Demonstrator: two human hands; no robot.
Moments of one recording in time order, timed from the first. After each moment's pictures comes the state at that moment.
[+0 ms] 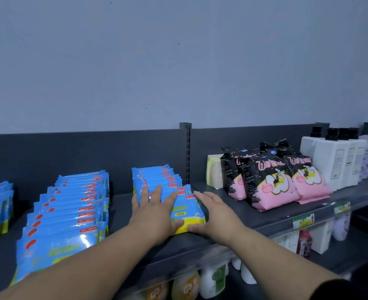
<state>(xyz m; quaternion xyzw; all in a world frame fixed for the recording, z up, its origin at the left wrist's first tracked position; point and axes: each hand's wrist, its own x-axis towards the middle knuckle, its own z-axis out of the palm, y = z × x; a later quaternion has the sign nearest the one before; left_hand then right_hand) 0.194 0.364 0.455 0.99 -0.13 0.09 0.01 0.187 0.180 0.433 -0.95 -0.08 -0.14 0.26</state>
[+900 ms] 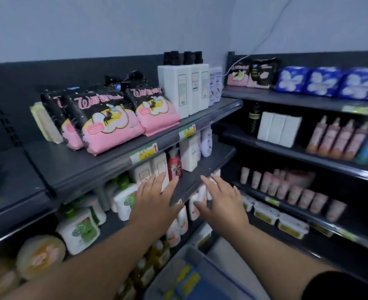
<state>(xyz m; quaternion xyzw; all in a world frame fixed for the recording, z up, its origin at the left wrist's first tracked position) 0.083 0.034 0.336 0.90 -0.41 0.12 0.08 -0.024 -0.117 0.319 -0.94 0.24 -0.17 0.17</state>
